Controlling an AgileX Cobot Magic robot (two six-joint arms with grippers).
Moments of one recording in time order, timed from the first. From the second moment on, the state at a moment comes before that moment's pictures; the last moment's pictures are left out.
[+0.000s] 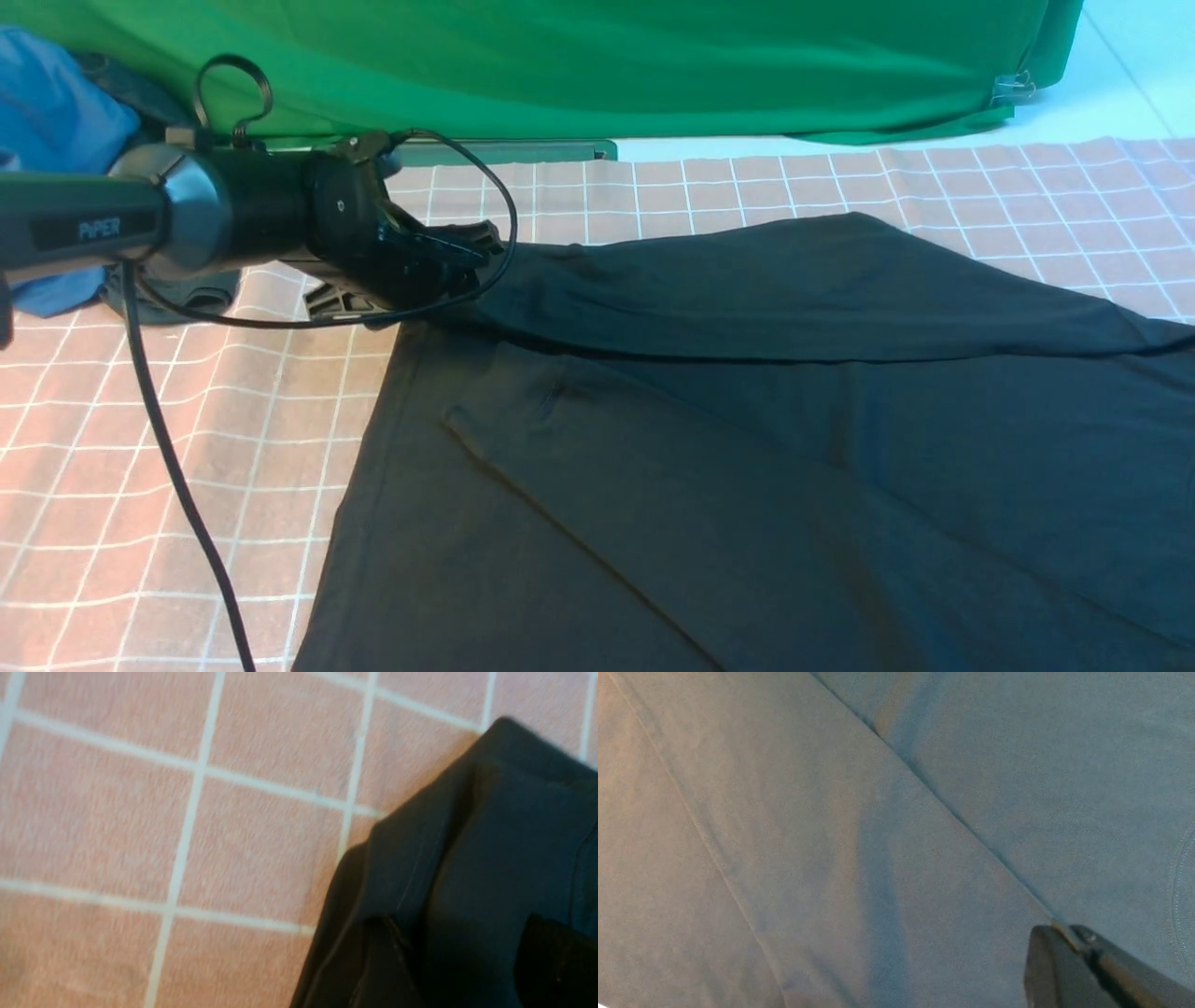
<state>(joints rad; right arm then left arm) -0.08 0.89 -0.82 0.32 1.06 -0.29 -0.19 2.02 -1.32 -0.13 0.31 -0.36</state>
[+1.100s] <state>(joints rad) -0.08 0.89 -0.82 0.32 1.06 -0.29 -0.19 2.04 -1.33 -0.14 0.34 -0.22</state>
